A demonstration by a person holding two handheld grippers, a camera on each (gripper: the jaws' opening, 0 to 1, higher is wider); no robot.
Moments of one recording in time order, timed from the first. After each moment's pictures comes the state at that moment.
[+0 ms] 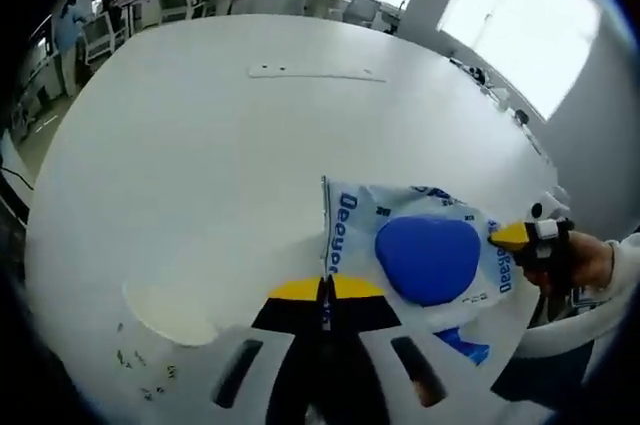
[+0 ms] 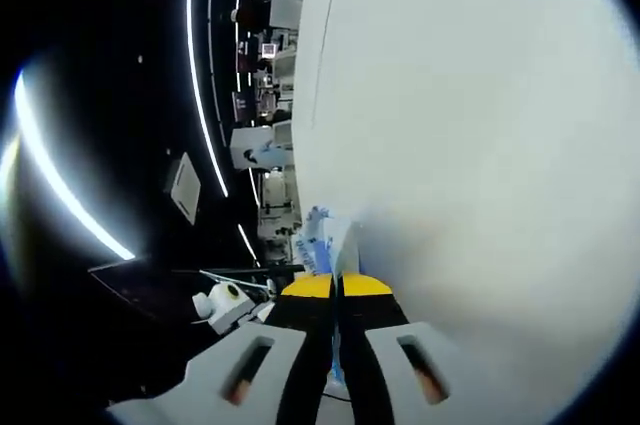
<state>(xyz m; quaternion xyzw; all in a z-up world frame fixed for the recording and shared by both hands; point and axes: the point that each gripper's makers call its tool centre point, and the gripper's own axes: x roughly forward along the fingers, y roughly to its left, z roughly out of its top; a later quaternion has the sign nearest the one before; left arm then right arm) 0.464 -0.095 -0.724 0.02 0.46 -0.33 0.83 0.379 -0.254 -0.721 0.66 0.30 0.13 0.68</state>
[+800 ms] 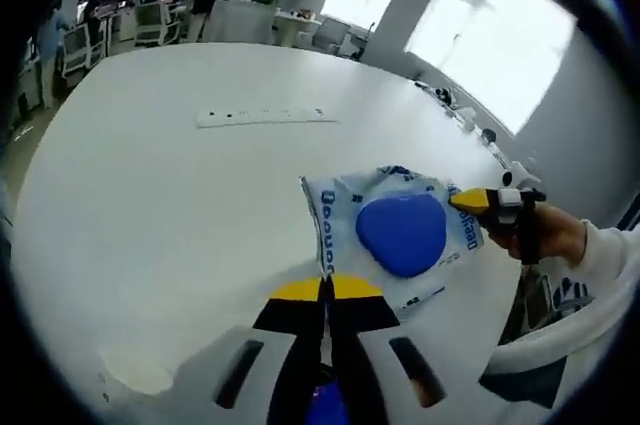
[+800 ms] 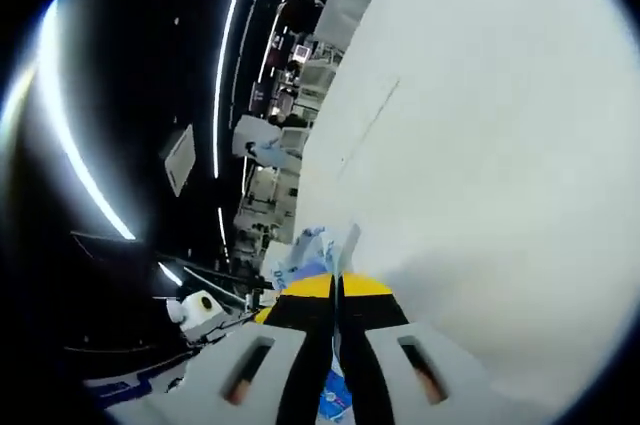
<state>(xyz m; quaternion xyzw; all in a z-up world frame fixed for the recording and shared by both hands) 0.473 -0.173 -0.674 -0.01 0.41 -0.40 0.82 0.446 -0.349 -0.666 0.53 0.27 0.14 0.79</state>
